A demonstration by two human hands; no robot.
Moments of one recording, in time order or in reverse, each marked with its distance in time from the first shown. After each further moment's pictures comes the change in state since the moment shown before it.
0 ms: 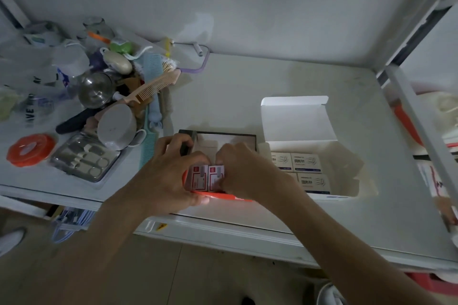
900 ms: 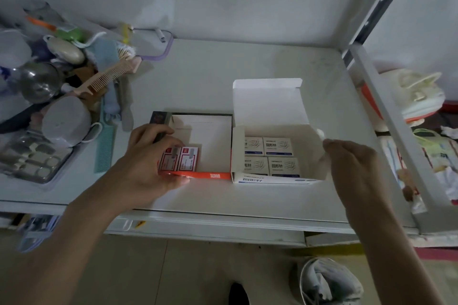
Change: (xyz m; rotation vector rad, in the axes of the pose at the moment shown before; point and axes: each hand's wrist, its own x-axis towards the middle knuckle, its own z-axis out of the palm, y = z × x) left_hand 0.016 0.014 0.022 -0.066 0.110 0.052; right_hand -0.121 0.105 -0.032 0.679 0.753 0.668
